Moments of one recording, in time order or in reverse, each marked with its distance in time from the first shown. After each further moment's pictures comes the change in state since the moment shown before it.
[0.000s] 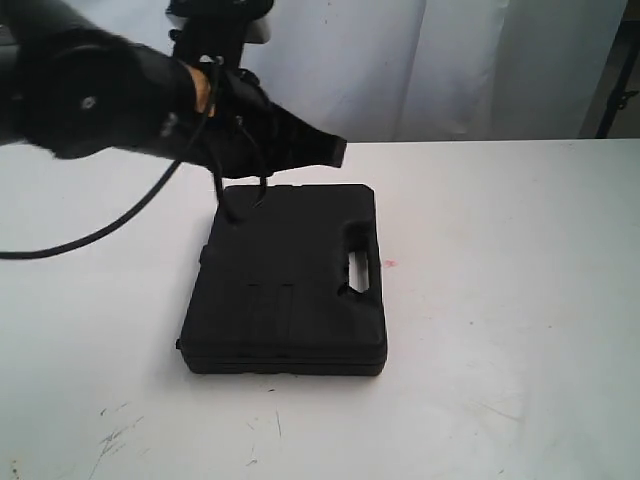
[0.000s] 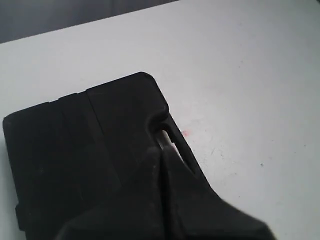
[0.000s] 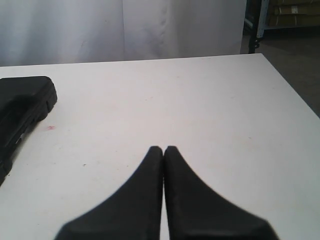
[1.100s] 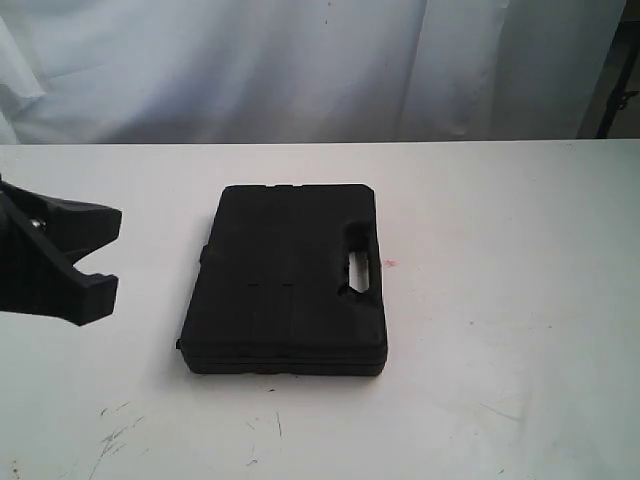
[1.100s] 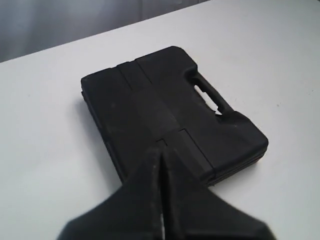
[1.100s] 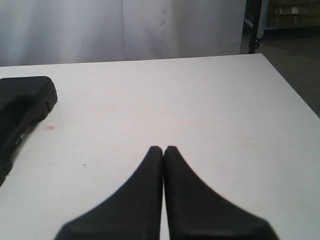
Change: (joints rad) left arm 0.002 -0.646 0.510 0.143 0.025 -0.007; right arm 0.000 0.000 0.000 0.000 0.000 0.000
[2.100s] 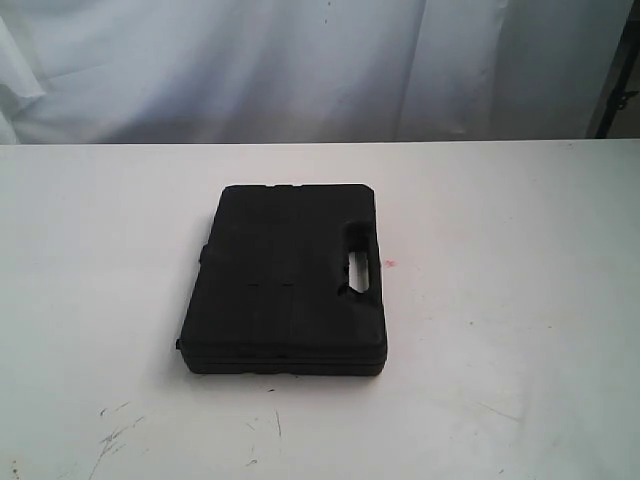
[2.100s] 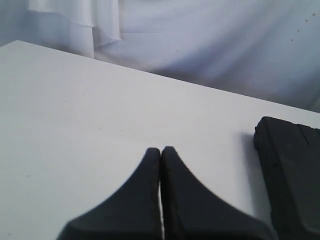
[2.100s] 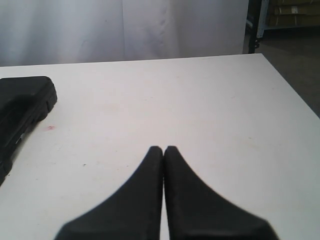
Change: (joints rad) left arm 0.730 -0.841 0.526 -0.186 -0.031 0.068; right arm 0.000 0.000 0.000 0.000 0.000 0.000
